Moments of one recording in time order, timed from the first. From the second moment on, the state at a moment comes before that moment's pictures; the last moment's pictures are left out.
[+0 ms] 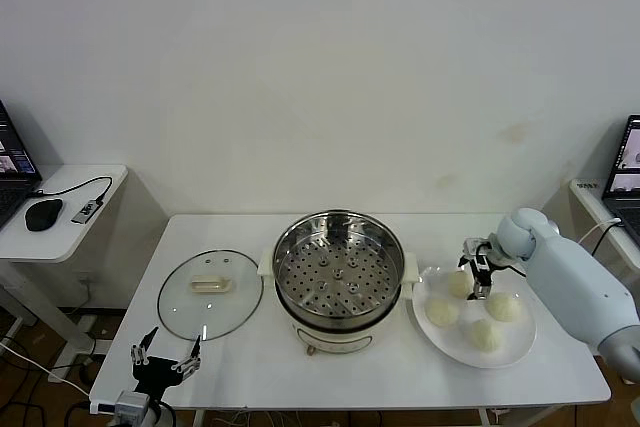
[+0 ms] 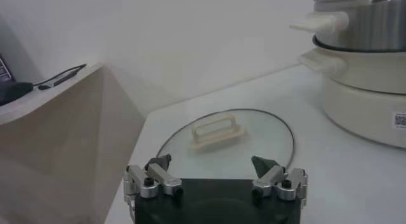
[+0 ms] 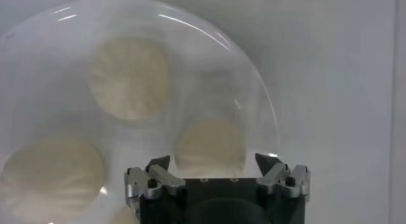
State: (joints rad) left arm 1.64 -1.39 -0.74 -1.97 0.08 0.18 0.15; right arm -0.25 0.86 -0.32 0.98 -0.47 -0.07 -1.14
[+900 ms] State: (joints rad) left arm 1.62 -1.38 -0.73 -1.98 0.08 0.18 0.14; right arm -0.01 0.77 -0.50 1.10 -0.22 -0.14 -1.19
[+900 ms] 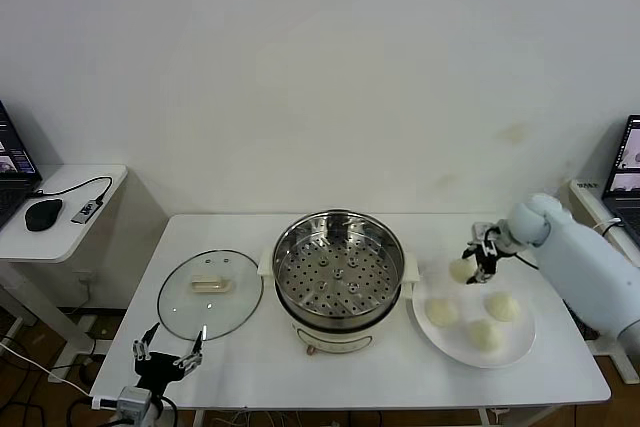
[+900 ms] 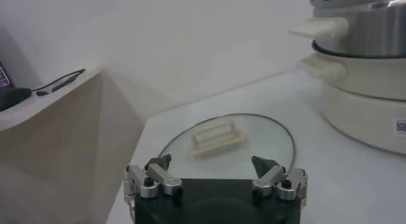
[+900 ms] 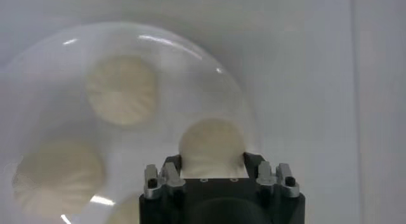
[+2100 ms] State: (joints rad) left arm 1.64 -1.40 -0.77 -2.03 0.06 0.17 0.12; right arm 0.48 1.22 -0.89 0.89 0.02 0.66 -1.46
